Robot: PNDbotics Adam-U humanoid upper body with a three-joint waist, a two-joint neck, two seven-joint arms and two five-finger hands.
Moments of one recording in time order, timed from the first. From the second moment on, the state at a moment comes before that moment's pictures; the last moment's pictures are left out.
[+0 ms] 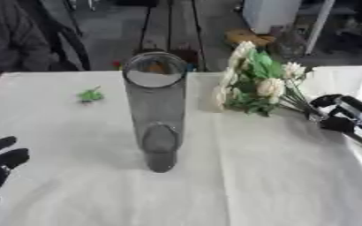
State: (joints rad) left arm -0.17 0.24 -0.07 -1.79 0.31 -0.30 -0.23; right arm -0.61 -0.75 -0.02 -0.86 0.48 -0.22 0.19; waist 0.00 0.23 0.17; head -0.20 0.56
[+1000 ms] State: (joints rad) left arm -0.17 0.24 -0.07 -1.79 0.31 -0.30 -0.24; right arm -0.61 -0.74 -0.02 -0.86 0.55 -0.23 0.18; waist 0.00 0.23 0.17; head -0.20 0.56
